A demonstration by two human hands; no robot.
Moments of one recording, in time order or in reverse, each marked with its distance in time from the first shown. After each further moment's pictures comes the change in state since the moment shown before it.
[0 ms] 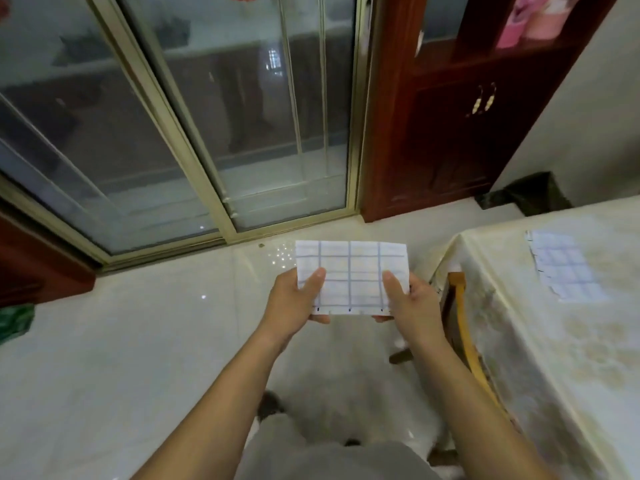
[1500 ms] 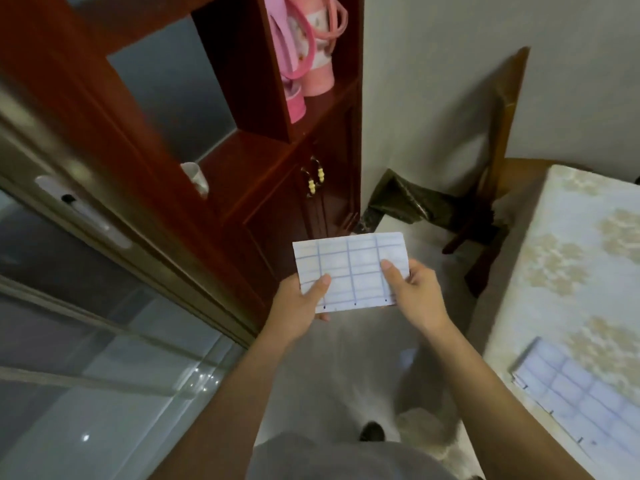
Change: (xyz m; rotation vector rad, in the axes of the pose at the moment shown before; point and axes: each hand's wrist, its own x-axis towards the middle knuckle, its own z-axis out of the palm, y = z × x) left_hand 0.580 0.225 0.328 0.255 -0.705 0.118; right_hand 0.548 -0.048 -0.194 0.083 0.653 0.083
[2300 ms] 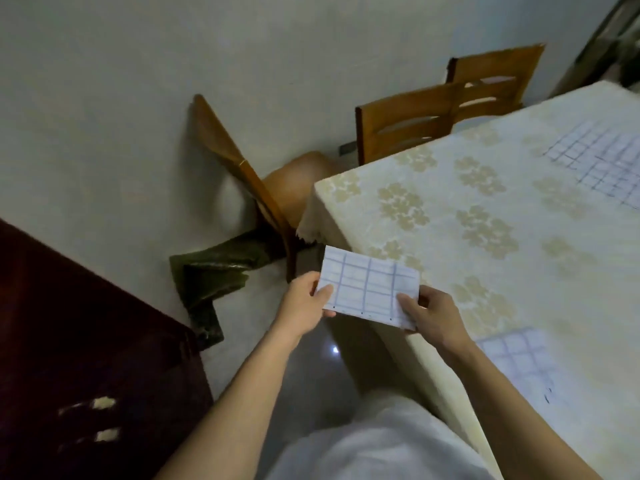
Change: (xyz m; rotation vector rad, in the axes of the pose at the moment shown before) left_hand 0.305 0.105 0.303 0.482 -1.037 0.225; right_hand 0.122 0.073 -0.179 0.012 0.995 0.454
